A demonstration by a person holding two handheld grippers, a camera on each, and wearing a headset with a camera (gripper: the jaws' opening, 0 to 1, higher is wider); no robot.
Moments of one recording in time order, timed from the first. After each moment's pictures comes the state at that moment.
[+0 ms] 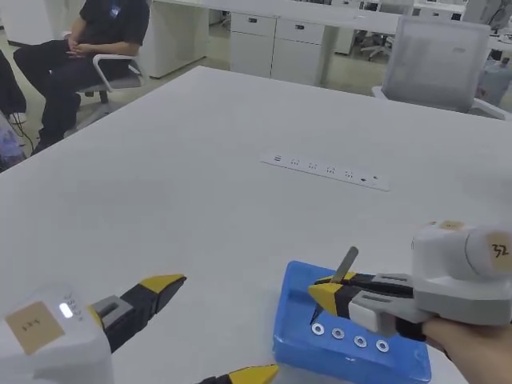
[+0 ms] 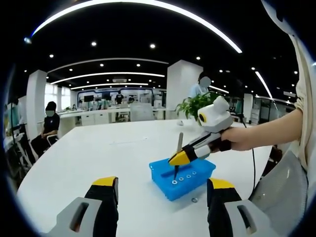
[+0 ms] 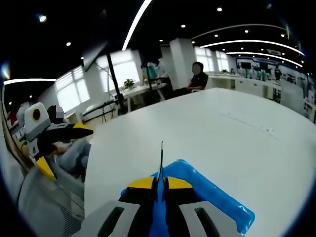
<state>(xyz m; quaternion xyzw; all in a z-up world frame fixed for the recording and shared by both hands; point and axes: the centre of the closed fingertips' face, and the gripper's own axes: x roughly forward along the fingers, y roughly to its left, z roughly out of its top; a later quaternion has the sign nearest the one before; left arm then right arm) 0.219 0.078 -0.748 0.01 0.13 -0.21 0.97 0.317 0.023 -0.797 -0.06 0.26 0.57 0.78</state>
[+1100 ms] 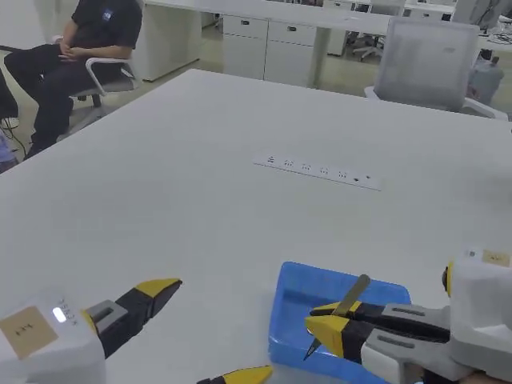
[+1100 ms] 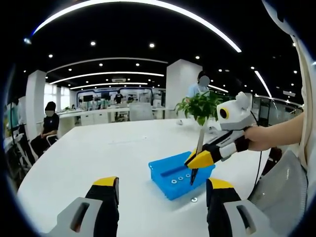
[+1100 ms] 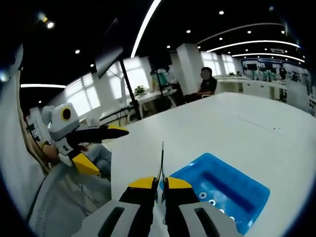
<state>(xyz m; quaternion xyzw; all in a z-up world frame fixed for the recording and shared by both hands) 0.219 0.077 -0.751 0.02 0.14 -0.22 0.97 0.256 0.013 -0.780 -0.02 0.24 0.60 0.76</state>
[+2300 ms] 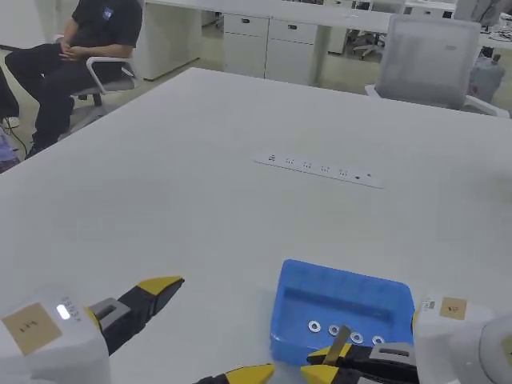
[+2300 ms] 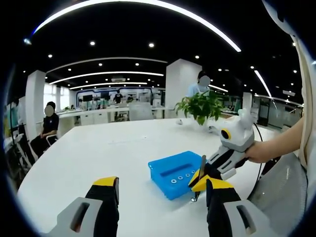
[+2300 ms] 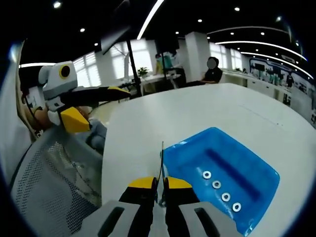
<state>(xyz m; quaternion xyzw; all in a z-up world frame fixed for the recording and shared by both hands) 0.219 0.076 -0.751 0.02 0.14 -0.22 0.97 0.242 0.006 -0.834 -0.11 0.27 0.60 0.74</state>
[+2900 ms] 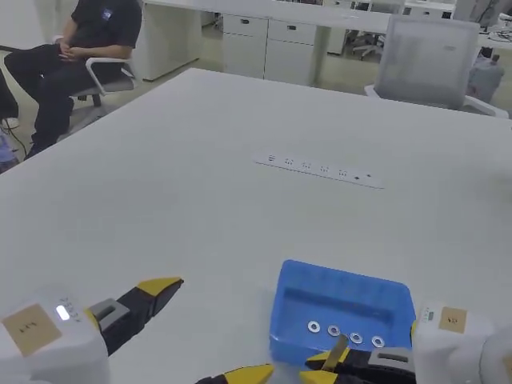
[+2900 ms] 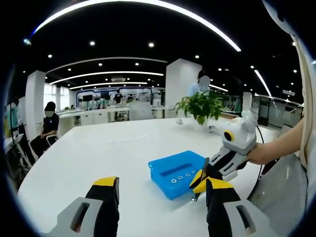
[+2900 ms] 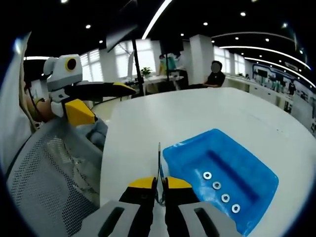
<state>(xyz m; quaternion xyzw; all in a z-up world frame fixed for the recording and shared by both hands) 0.219 0.076 -0.750 0.02 0.14 -0.22 0.97 0.237 0.005 -0.836 -0.13 0.24 0.61 0.74</state>
